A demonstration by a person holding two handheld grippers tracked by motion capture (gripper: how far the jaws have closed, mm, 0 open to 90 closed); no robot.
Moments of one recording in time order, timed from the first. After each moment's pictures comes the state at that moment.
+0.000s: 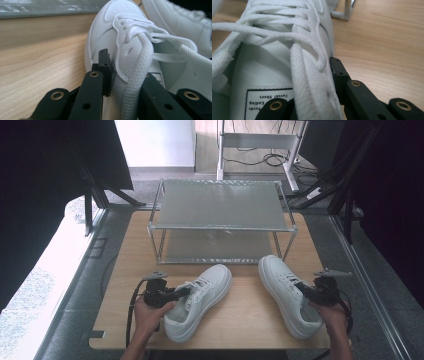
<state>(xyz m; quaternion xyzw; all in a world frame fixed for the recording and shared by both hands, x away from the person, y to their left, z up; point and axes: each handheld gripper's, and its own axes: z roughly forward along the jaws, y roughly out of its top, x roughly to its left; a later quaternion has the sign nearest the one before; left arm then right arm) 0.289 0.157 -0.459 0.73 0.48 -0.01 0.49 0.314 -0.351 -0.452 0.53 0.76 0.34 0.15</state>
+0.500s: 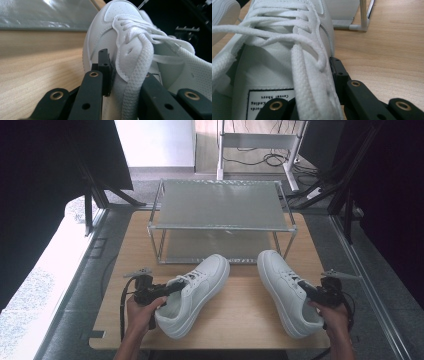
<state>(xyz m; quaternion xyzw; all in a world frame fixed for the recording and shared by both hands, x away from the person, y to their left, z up) 0.289 0.184 -0.454 0.66 0.47 -0.06 0.58 0.307 -0.358 -0.449 0.53 0.72 0.44 0.09</state>
